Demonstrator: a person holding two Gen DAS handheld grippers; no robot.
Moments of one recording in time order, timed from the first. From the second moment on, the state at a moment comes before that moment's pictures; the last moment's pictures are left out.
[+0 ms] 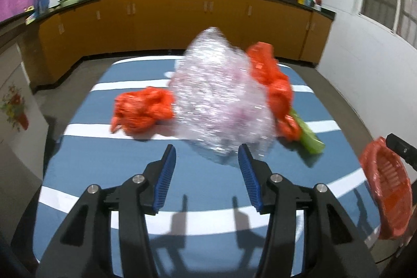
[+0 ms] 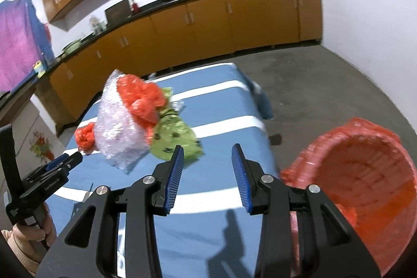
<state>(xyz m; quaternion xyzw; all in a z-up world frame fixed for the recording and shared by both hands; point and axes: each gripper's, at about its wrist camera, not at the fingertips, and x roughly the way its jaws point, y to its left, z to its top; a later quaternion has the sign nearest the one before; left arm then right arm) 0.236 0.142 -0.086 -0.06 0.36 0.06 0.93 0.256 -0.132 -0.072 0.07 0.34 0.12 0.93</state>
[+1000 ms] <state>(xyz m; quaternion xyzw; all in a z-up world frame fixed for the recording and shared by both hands) 0.307 0.245 -0.112 -0.09 0.36 0.11 0.92 0.371 -0.007 -0.112 0.04 0.39 0.21 0.90</state>
